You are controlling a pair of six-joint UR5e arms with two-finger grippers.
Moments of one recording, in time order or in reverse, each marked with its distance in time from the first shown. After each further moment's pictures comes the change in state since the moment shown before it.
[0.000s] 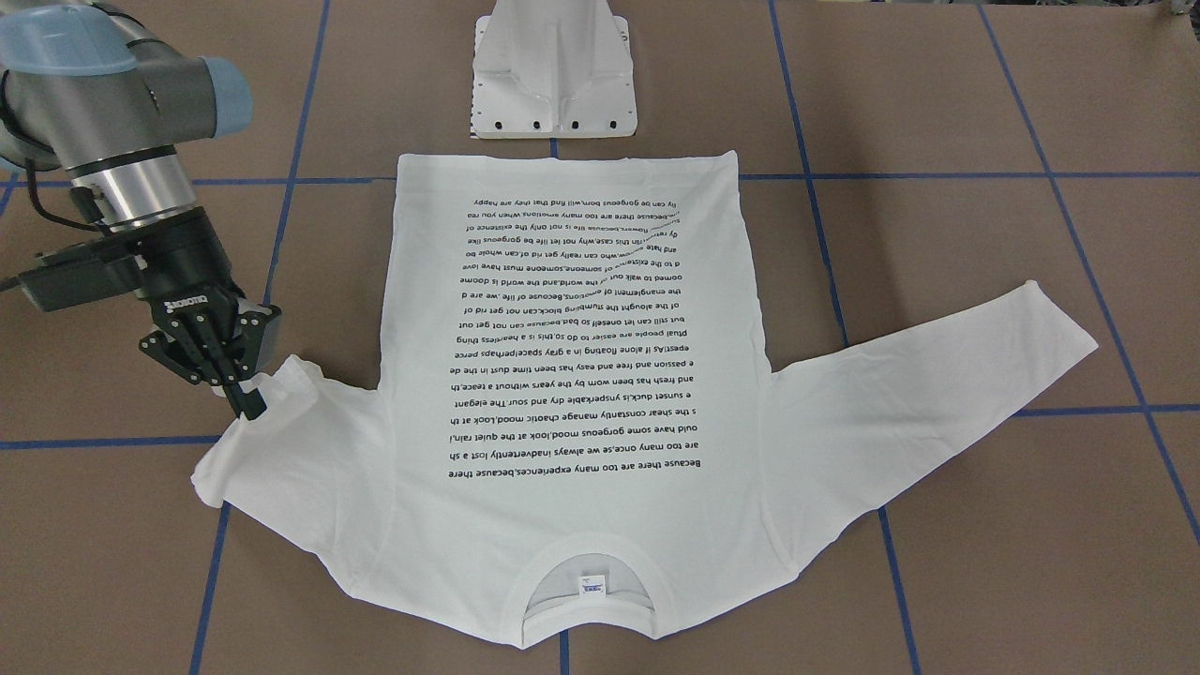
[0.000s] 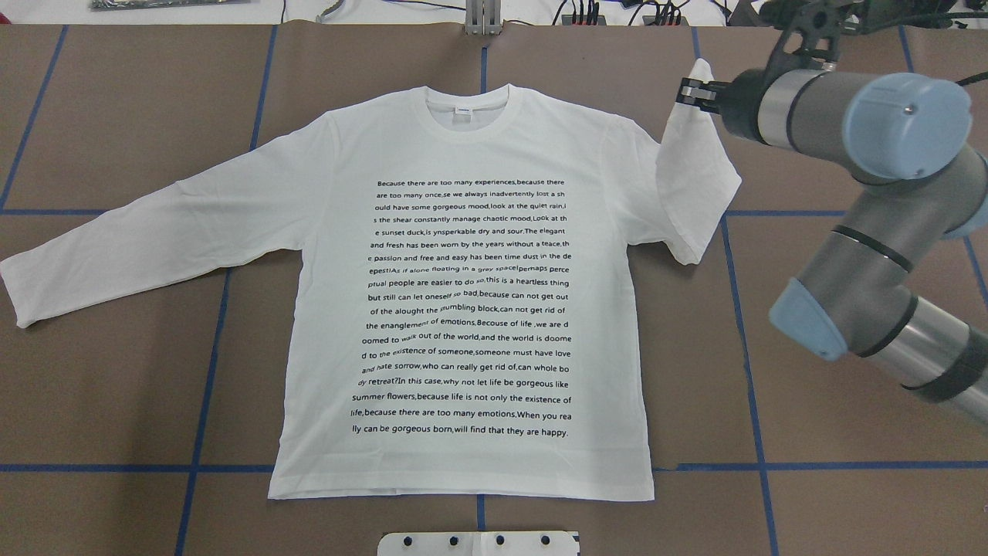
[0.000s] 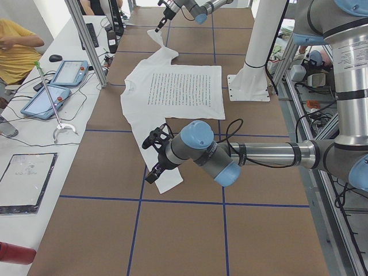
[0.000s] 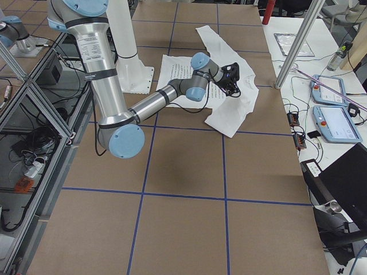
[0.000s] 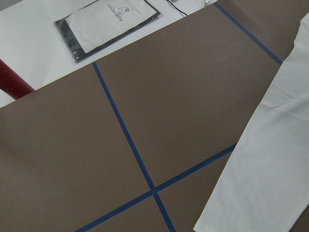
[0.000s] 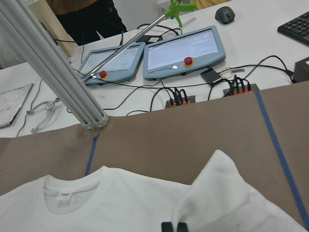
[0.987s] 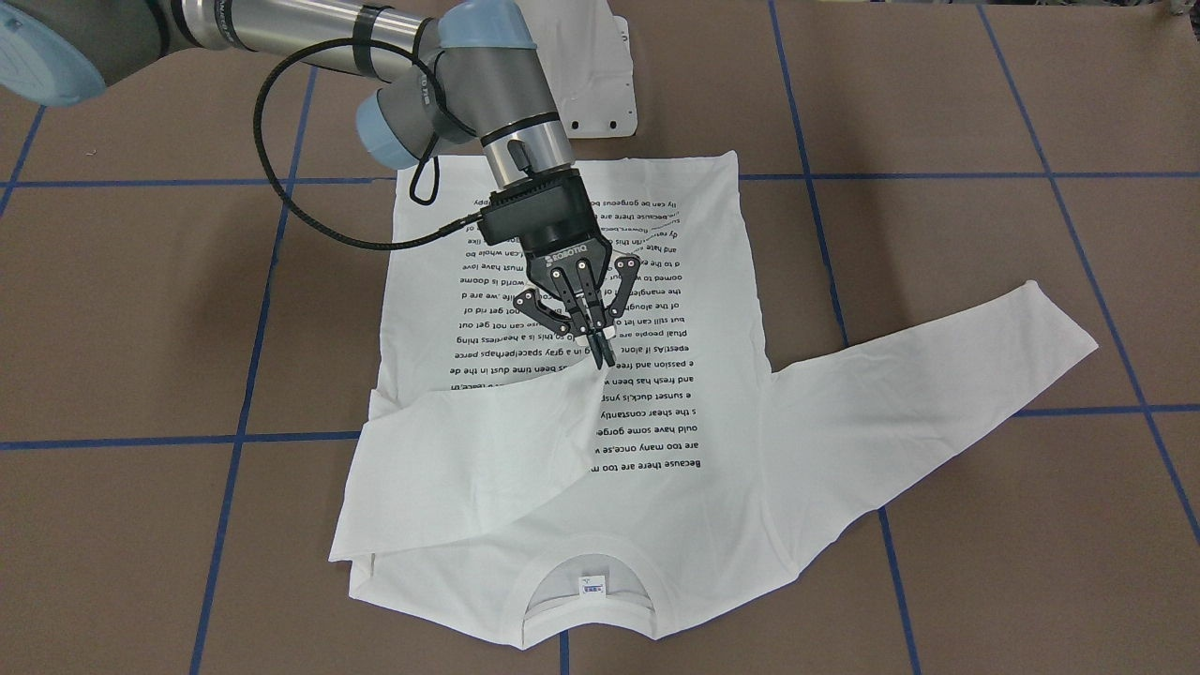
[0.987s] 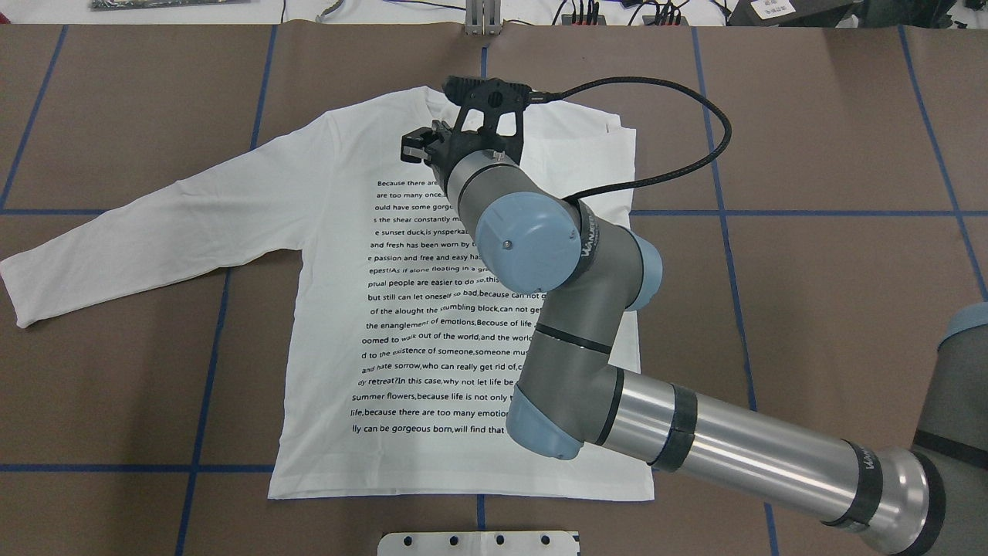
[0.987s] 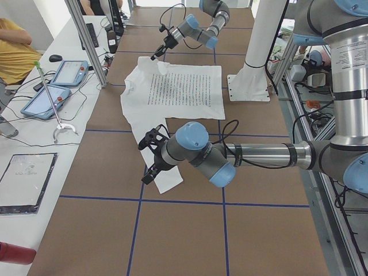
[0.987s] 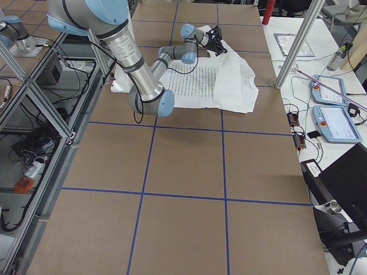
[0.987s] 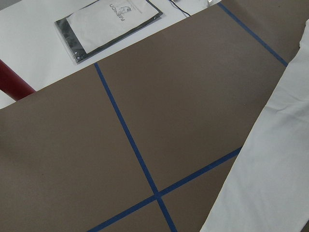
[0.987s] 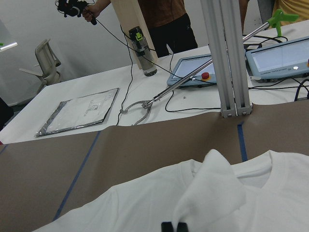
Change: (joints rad) left arm 0.000 -0.024 0.023 -0.001 0.001 -0.001; right arm -0.354 0.433 -0.302 -0.020 -0.432 -0.005
